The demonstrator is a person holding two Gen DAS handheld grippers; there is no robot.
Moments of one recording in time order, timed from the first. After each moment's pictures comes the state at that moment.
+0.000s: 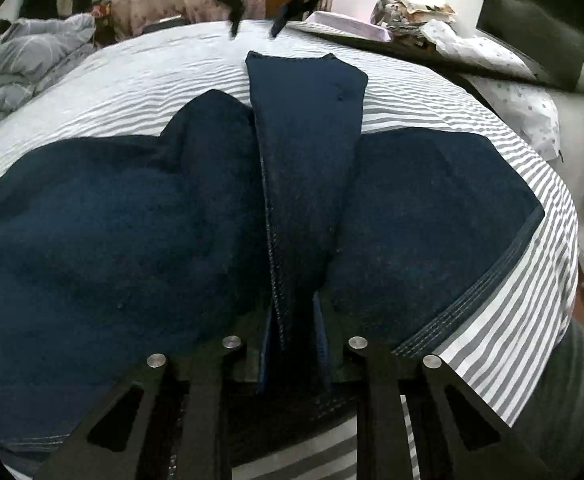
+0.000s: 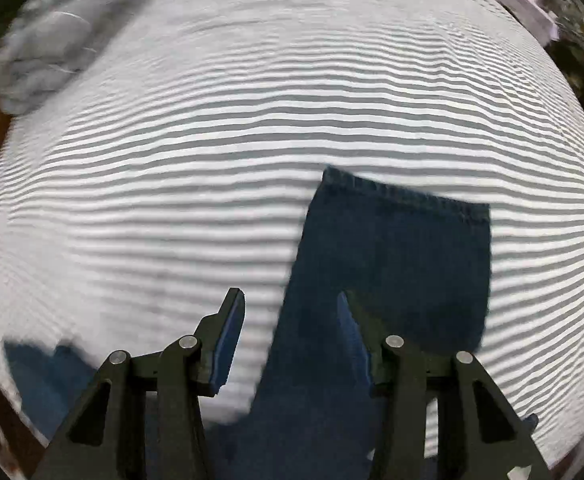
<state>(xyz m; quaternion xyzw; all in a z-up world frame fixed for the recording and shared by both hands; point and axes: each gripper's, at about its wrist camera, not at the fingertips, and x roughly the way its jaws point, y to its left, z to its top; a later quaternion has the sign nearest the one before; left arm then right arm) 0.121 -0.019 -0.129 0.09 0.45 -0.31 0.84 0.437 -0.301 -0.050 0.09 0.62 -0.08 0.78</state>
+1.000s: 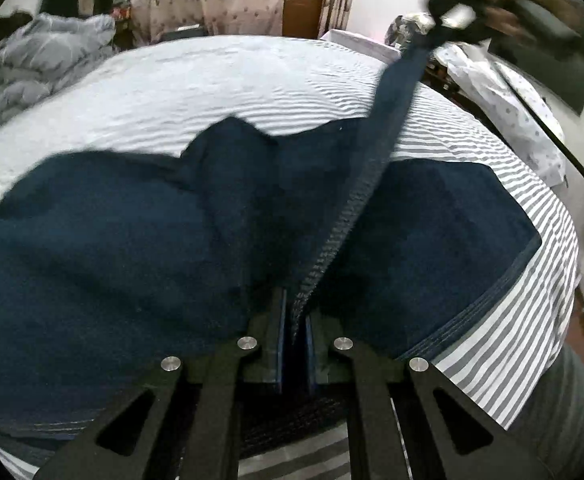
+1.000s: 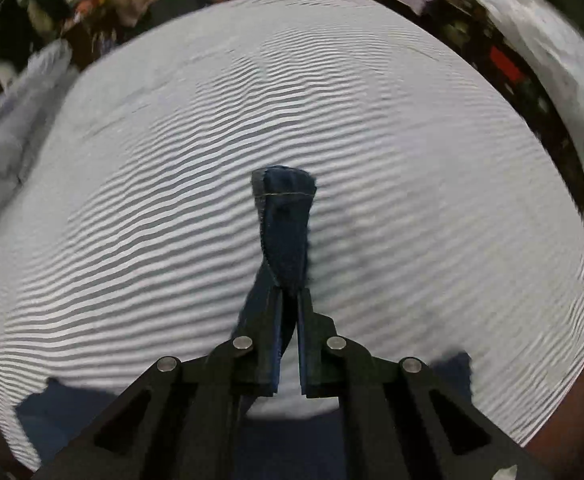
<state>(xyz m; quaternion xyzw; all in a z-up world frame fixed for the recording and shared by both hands) 0.120 -0.014 -0.108 0.06 0.42 -0.29 0.86 0.273 -0.452 0.046 0.20 0.52 -0.21 0.80</state>
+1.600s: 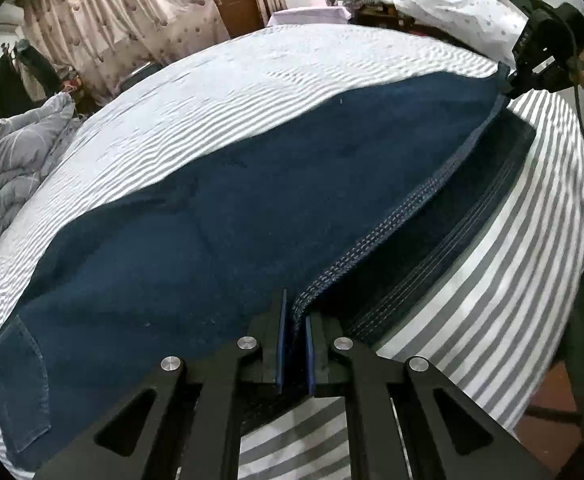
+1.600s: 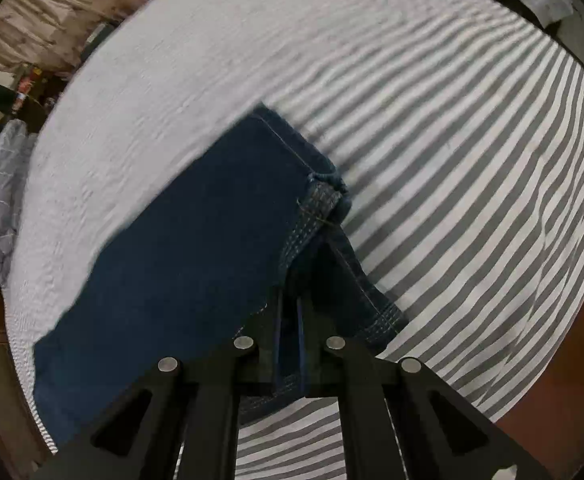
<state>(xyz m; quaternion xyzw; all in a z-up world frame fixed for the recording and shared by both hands) 0.082 -0.027 -0.108 0.24 0.39 -0.31 0.84 0.047 -0.537 -0.062 0.36 0.50 -0.24 0.75</state>
